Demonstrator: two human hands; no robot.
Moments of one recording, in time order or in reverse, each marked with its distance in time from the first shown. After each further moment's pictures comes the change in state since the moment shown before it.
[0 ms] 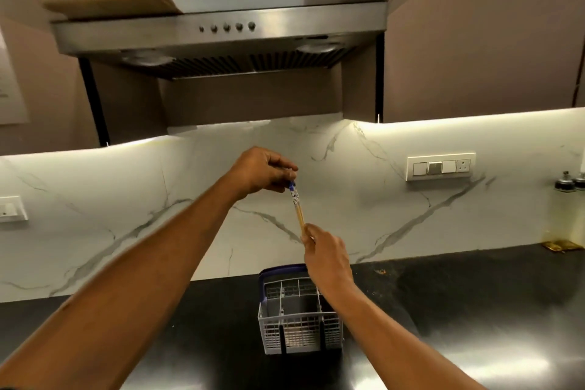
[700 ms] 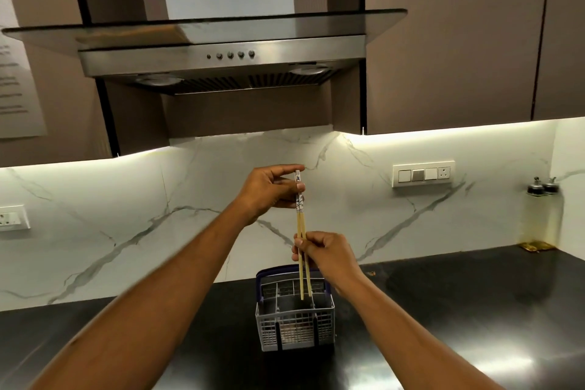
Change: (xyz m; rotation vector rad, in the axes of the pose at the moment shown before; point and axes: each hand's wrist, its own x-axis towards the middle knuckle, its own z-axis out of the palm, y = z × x) left_hand -0.059 0.024 0.026 -0.318 0.005 0.096; right_hand -0.031 -0.024 -0.055 0.672 -0.217 0.191
